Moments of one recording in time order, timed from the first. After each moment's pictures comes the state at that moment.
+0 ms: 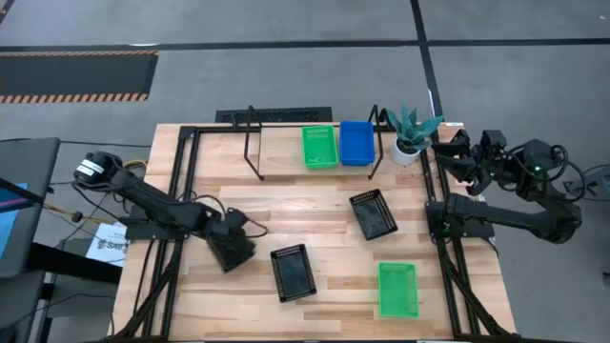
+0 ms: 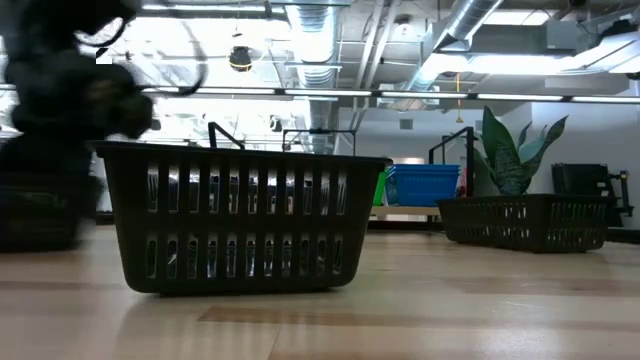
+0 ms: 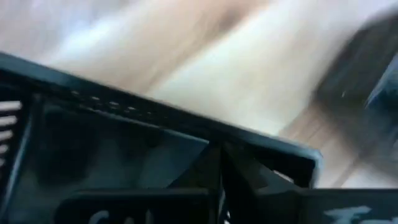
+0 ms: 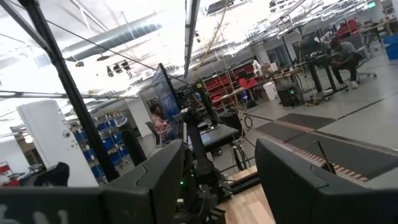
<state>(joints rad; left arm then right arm) -0.37 1.27 0.56 -0.41 -0.10 -1.35 -0.33 0.23 0.79 -0.28 -0.15 0.44</state>
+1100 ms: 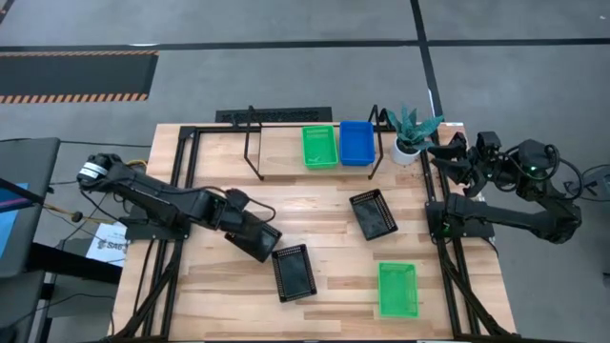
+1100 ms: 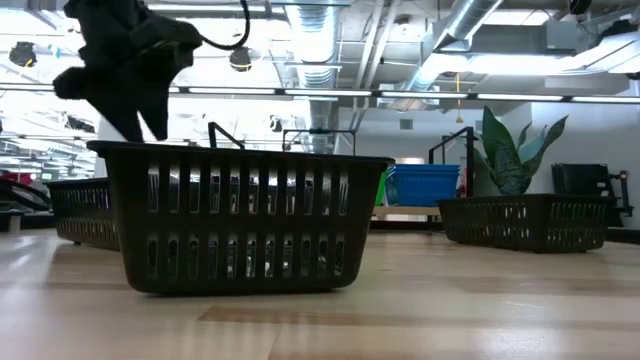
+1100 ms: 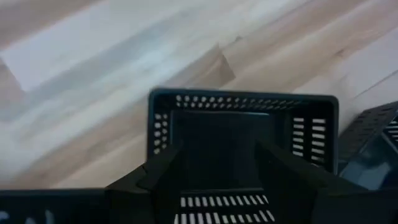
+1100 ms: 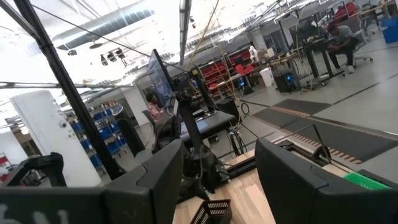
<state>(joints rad) -0.28 1.31 0.92 -0.93 -0.30 -1.32 -0.33 0.23 0.79 -0.34 -0.16 0.44</state>
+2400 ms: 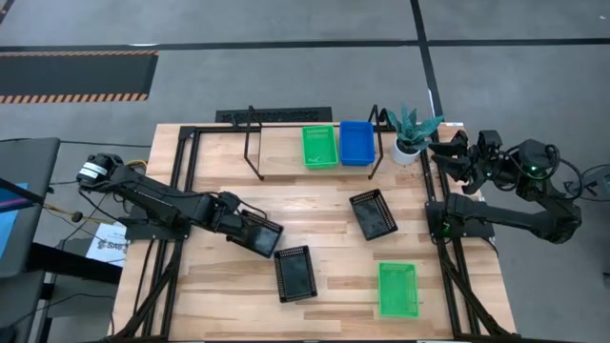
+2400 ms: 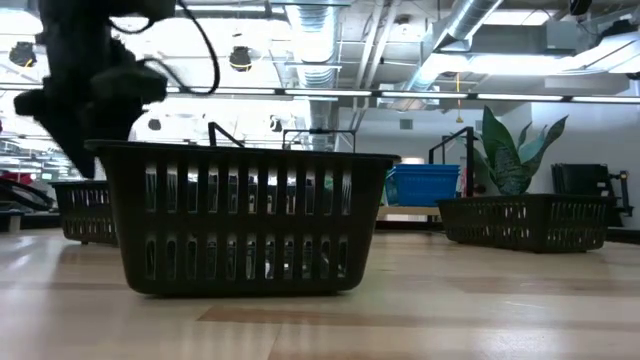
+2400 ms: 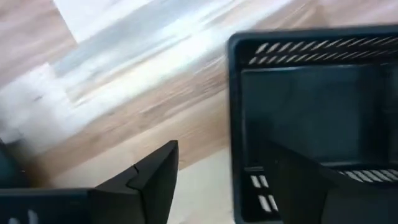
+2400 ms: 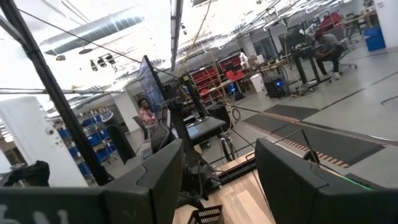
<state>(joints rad) -0.28 1.31 0.79 -0.99 -0.22 -1.37 -0.33 0.23 0.79 -0.34 -0.11 0.44</state>
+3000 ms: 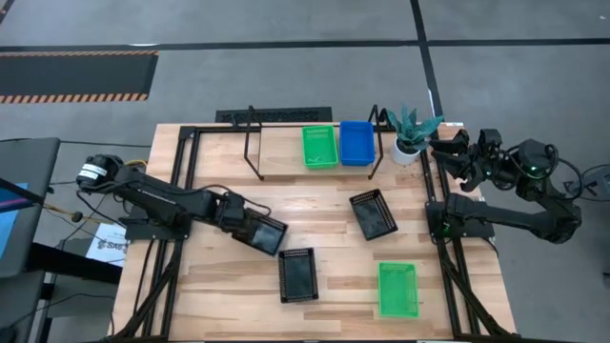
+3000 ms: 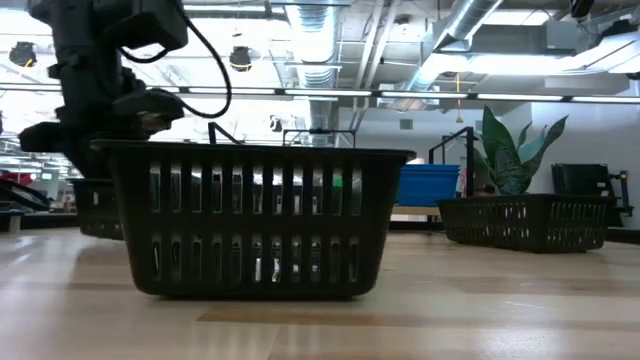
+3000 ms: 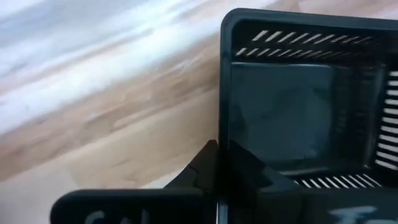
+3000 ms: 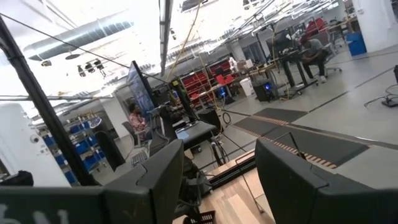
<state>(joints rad) -0.19 1.31 0.70 -0.74 -0.13 -1.37 -0.33 0.23 0.79 -0.34 -0.05 0.44</state>
